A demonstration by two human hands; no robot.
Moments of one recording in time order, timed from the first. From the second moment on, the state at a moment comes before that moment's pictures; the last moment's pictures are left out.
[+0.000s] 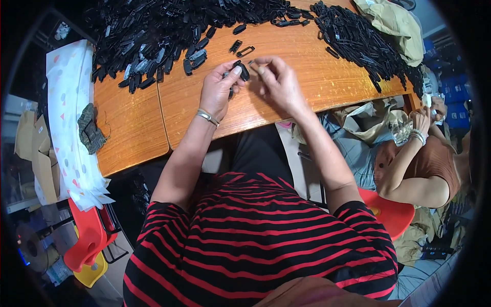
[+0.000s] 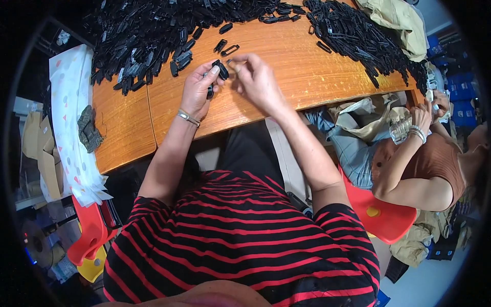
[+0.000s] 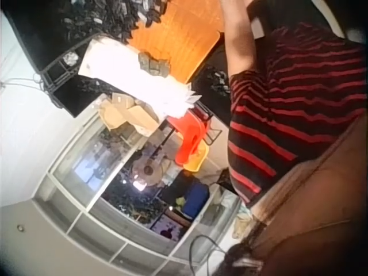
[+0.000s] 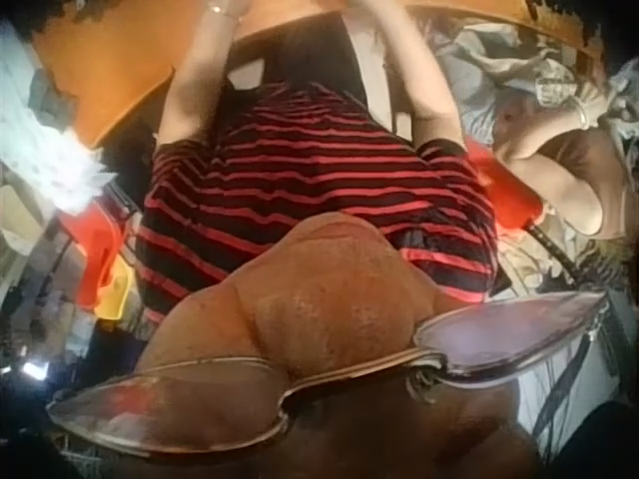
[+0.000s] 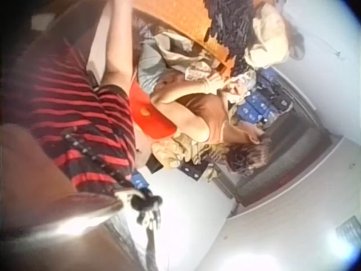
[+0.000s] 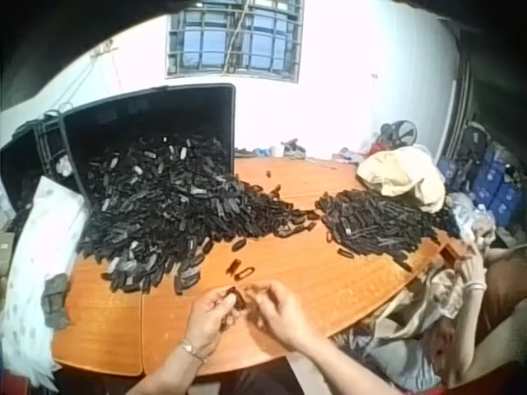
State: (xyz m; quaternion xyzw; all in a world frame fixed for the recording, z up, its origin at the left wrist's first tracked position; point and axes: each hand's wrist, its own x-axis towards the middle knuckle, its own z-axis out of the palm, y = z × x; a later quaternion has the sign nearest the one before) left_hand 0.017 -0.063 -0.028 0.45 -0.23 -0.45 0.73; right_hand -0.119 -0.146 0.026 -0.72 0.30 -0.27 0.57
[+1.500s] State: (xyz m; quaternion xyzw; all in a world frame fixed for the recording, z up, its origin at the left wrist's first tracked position) left_hand -0.001 -0.010 0.005 0.44 -0.34 -0.45 0.70; right_hand -0.118 -0.074 -0.002 -0.83 0.23 -0.32 0.40
